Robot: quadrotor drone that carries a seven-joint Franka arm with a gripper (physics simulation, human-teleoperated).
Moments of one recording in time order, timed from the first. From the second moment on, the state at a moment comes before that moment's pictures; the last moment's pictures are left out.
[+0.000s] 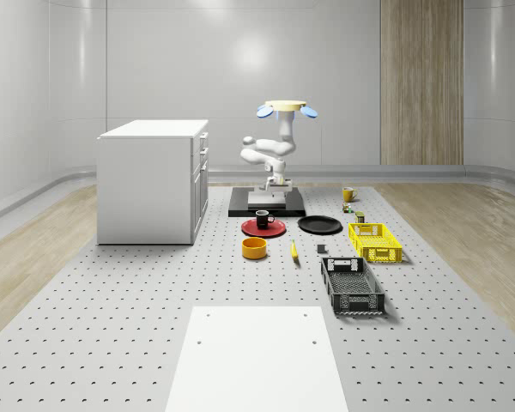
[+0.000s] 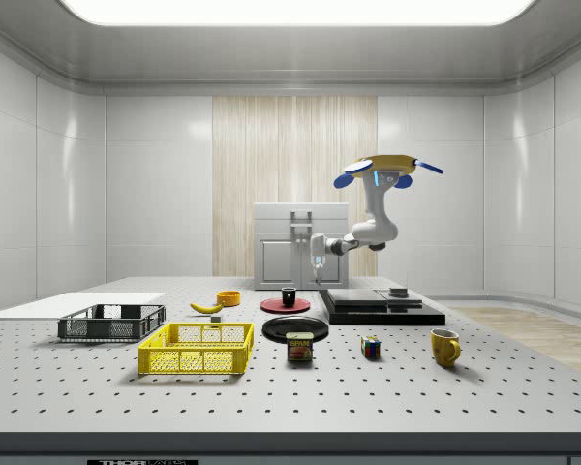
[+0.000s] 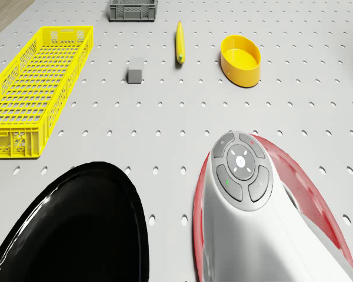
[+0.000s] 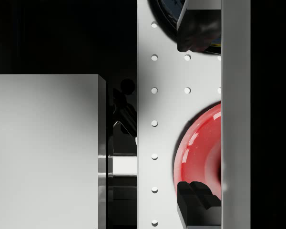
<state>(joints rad) -1.01 -1.58 1.25 -2.80 -1.87 1.68 1.47</state>
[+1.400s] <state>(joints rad) -1.01 -1.57 1.25 -2.80 -1.87 1.68 1.47</state>
